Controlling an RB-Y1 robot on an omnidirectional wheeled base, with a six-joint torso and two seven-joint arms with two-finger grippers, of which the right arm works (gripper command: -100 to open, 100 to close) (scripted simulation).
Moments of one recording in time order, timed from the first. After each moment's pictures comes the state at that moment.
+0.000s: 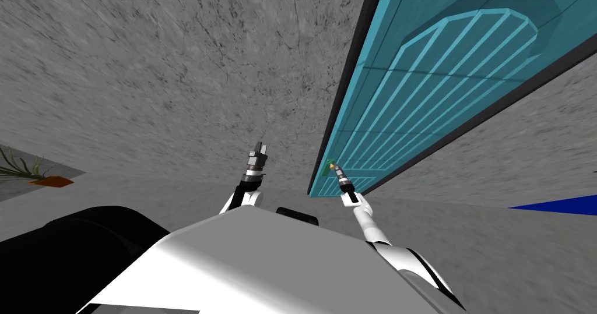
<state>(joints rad) -0.30 -0.34 0.06 -0.81 0.15 -0.66 0.22</state>
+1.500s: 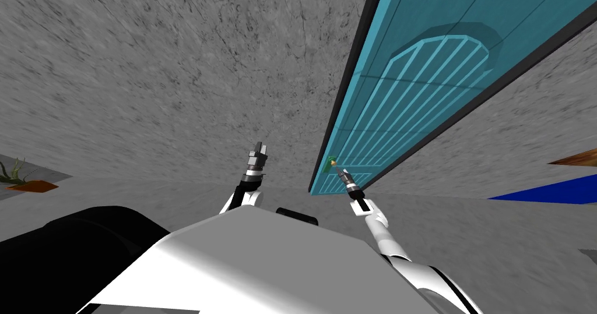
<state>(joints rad) -0.22 -0.44 0.05 -0.83 0.25 -0.72 0.49</state>
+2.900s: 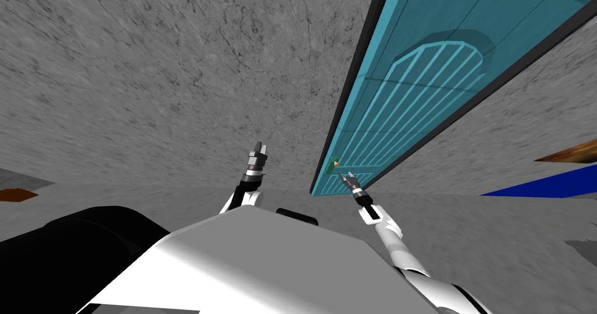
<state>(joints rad) -0.16 -0.51 0.03 -0.84 0.36 -0.75 0.75</state>
